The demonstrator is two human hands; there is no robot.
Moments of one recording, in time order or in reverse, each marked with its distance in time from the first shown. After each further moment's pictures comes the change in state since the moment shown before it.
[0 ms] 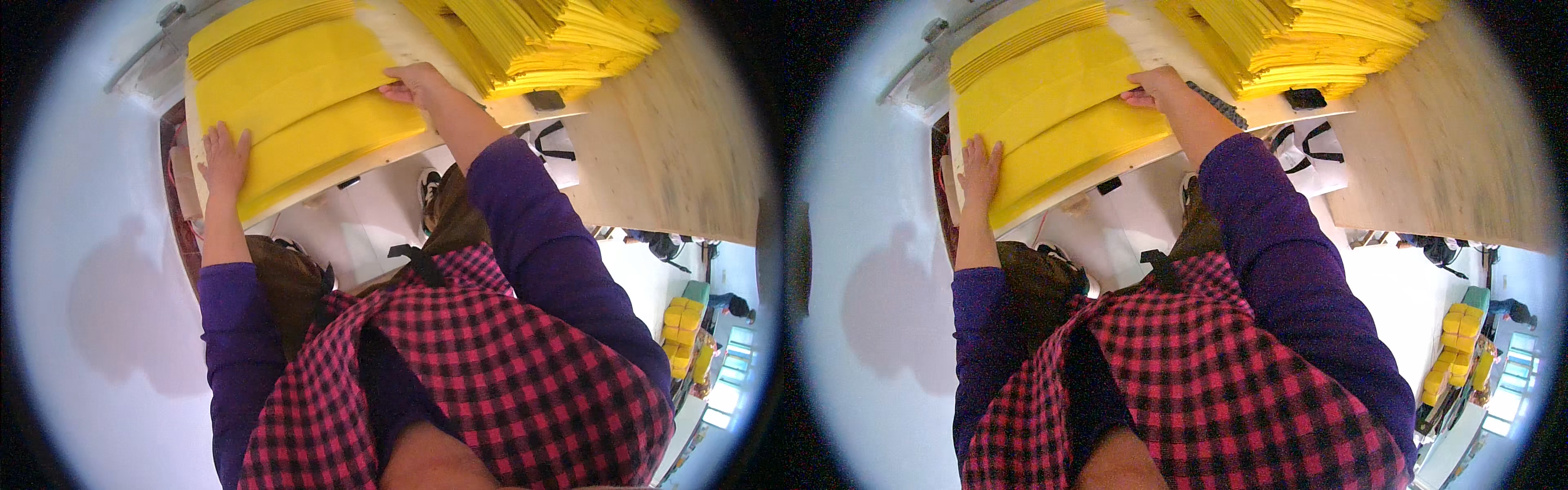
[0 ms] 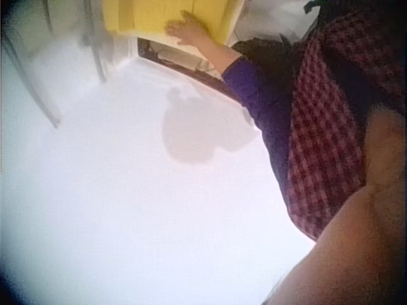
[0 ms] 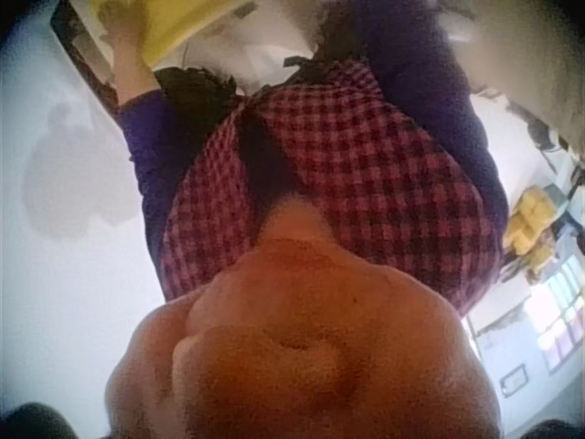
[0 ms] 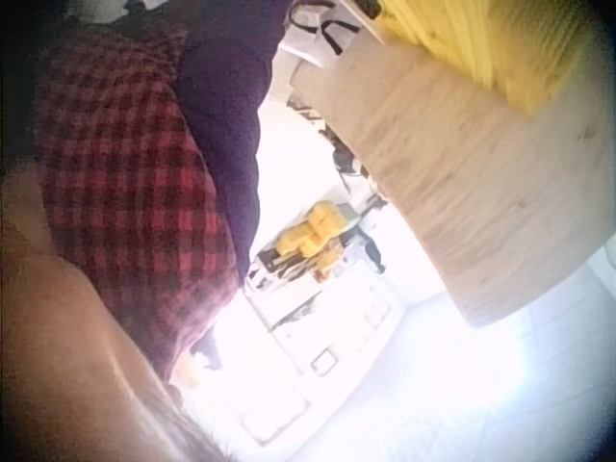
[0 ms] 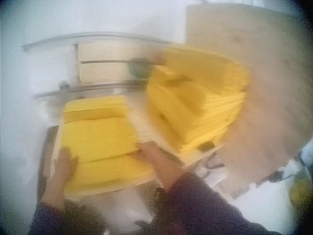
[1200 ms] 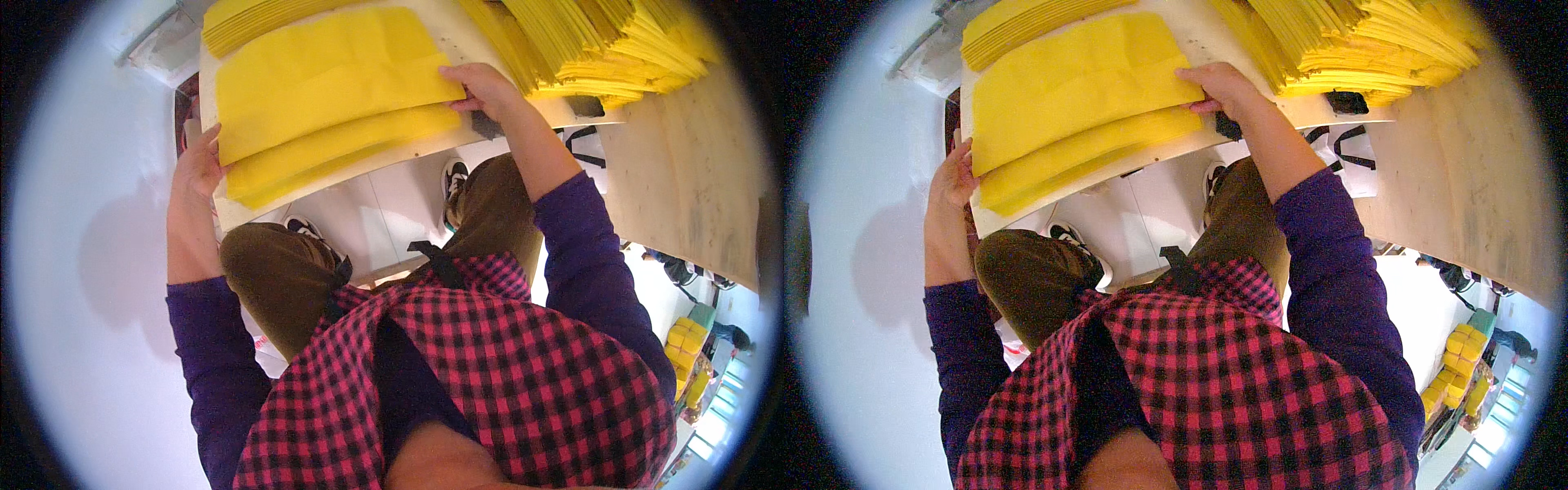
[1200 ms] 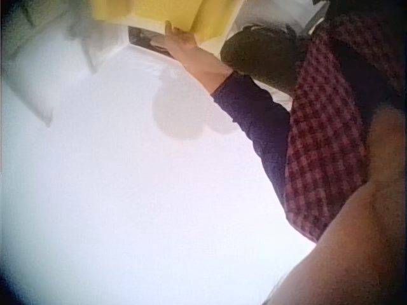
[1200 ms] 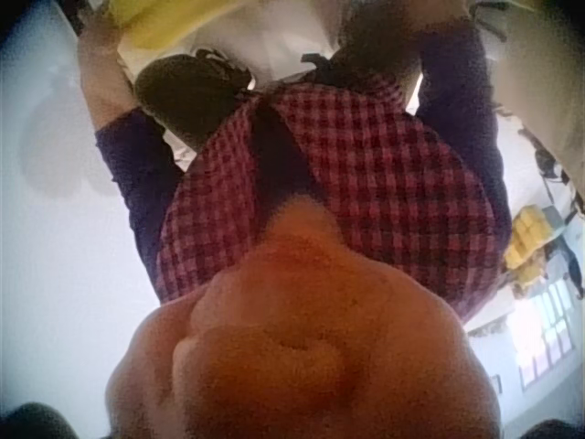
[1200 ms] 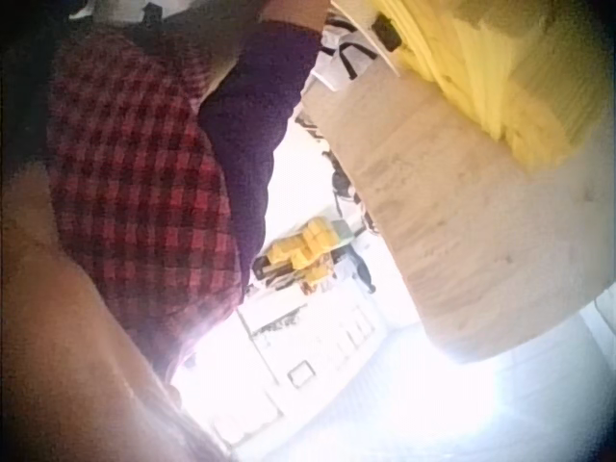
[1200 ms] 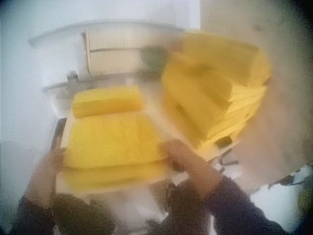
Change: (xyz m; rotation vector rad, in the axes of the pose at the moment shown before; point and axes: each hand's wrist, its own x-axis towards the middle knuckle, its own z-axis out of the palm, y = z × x) left_hand 0.009 -0.053 -0.053 -1.612 -0.508 -0.685; right_hand -0.028 0.008 -0.048 -0.353 -0.141 -0.074
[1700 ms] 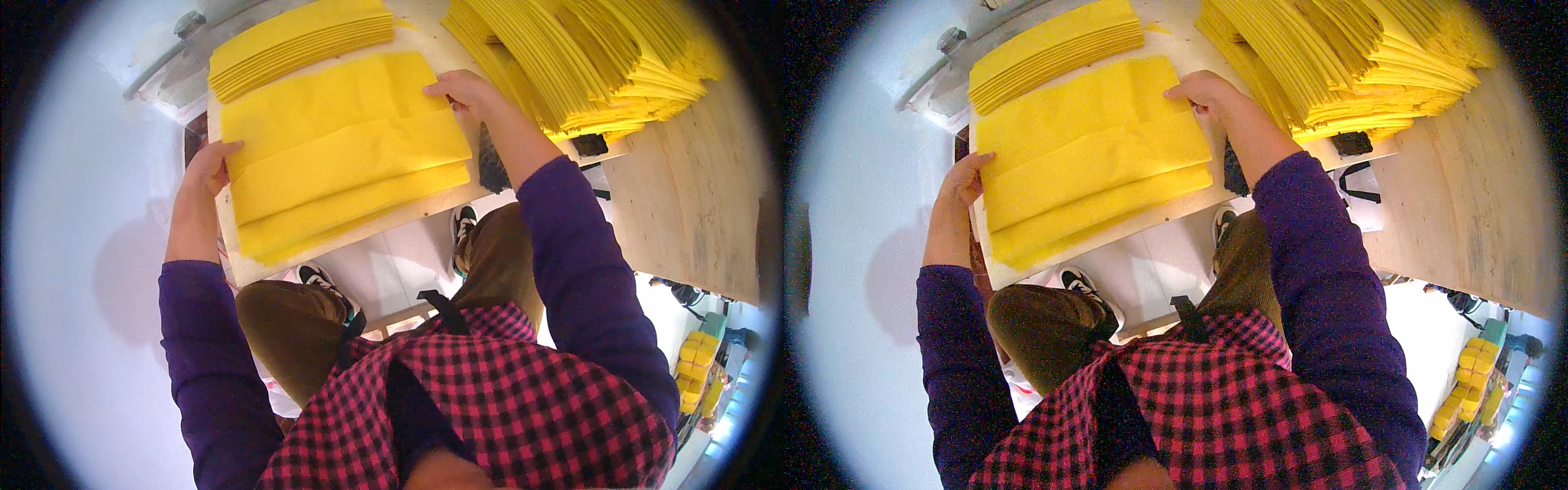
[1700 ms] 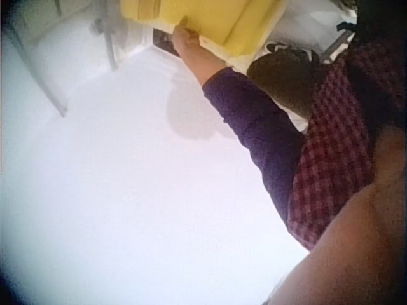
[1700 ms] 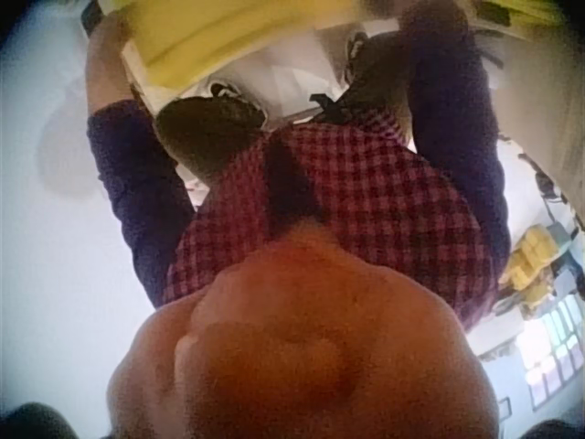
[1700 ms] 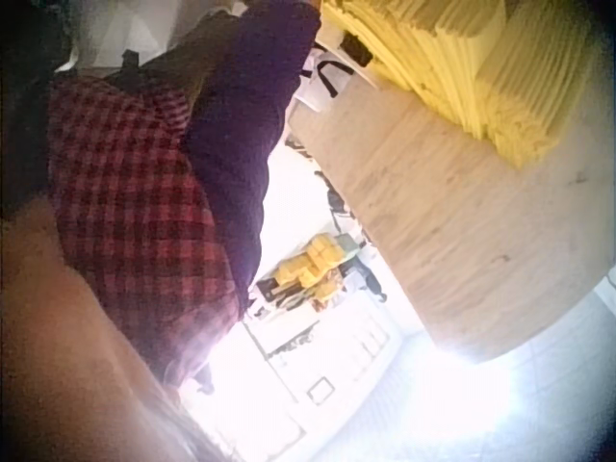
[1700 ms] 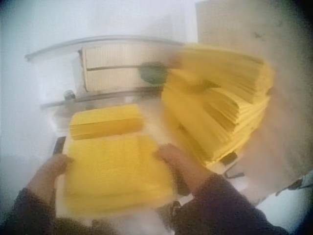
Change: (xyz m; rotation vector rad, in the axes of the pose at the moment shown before) left_hand 0.073 0.052 0.024 0.420 -0.040 0.095; right_hand 0.101 -0.038 -0.006 -0.136 -0.007 -0.018
